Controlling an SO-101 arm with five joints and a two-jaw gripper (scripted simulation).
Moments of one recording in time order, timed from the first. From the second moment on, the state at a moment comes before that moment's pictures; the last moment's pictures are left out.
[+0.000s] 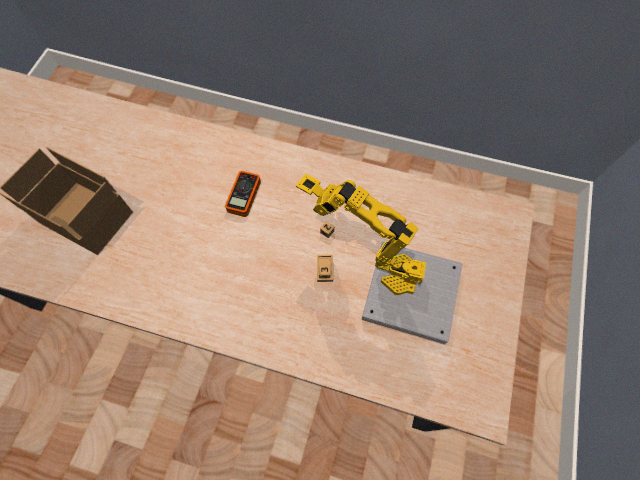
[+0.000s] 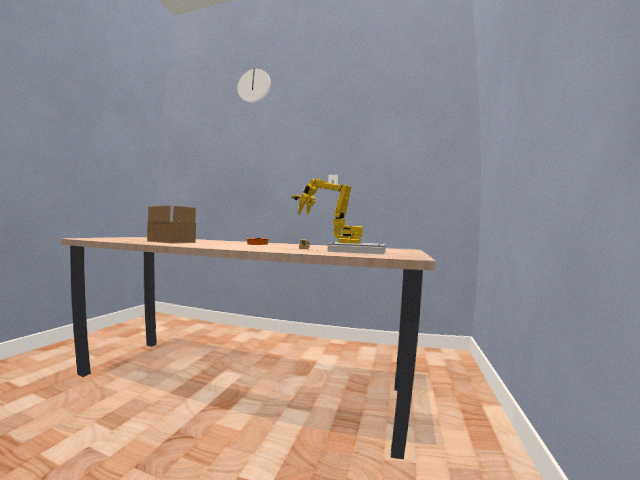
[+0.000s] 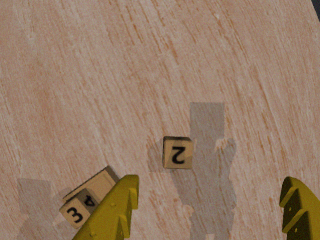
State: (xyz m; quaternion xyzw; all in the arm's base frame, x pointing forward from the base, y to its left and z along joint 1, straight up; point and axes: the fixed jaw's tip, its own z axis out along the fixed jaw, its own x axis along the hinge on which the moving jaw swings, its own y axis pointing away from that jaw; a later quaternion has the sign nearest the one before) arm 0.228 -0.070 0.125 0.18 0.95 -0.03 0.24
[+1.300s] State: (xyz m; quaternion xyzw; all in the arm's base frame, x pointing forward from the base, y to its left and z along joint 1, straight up) arm 0.209 -0.064 0.024 0.19 0.98 0.00 0.00
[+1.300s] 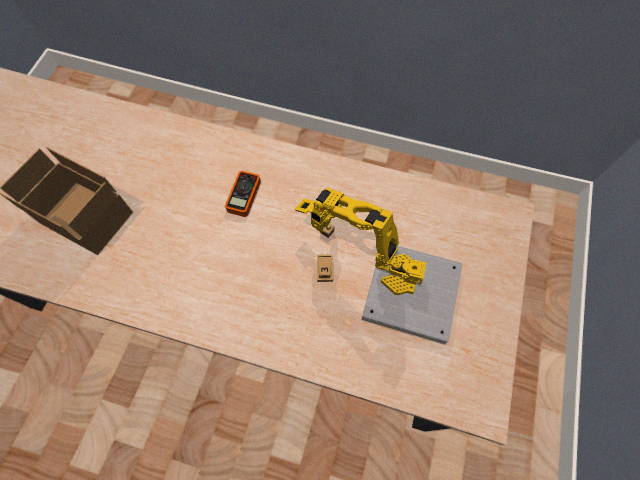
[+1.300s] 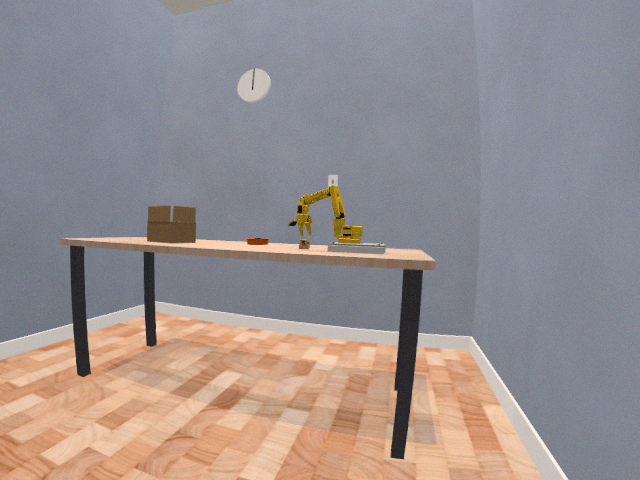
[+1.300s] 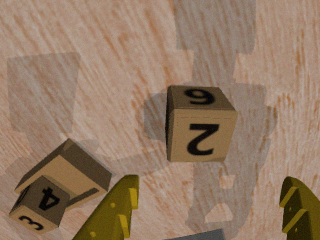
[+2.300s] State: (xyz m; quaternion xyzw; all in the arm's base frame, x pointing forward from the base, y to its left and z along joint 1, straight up) arm 0.214 -0.065 0.020 0.20 0.98 0.00 0.01
